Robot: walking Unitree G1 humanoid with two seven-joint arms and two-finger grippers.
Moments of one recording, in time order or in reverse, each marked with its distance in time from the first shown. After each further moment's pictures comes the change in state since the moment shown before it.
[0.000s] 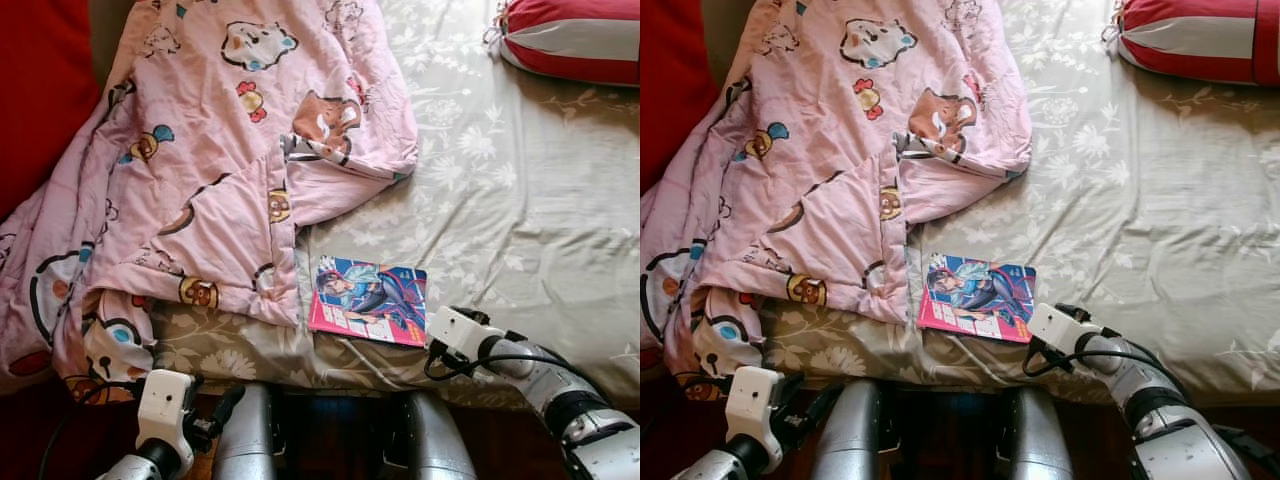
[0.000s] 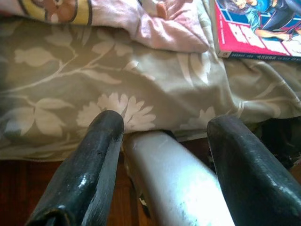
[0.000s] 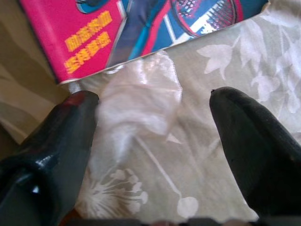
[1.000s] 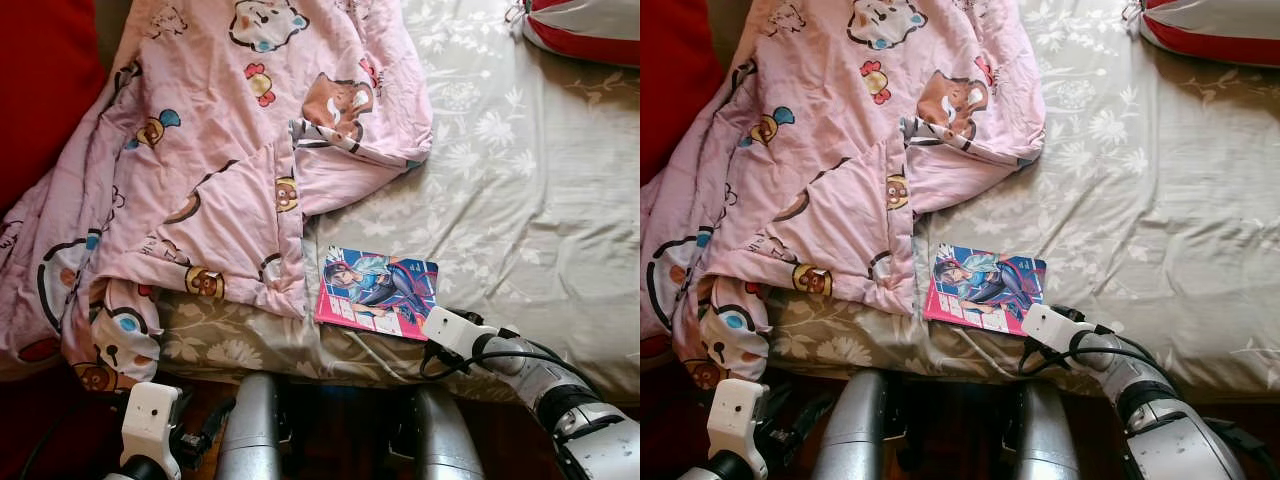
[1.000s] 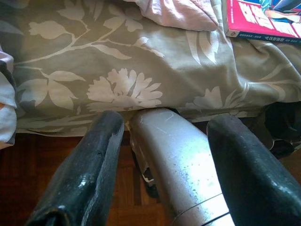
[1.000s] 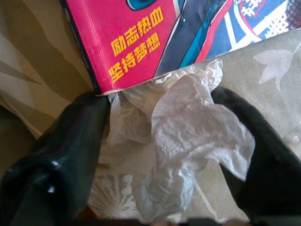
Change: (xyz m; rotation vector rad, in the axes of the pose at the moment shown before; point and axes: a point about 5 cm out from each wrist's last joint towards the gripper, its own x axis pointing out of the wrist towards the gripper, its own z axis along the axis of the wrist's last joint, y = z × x) left arm -0.018 -0.002 0.002 -0.008 0.016 0.009; right arm 0.004 0.009 0.002 -0.012 0.031 0.028
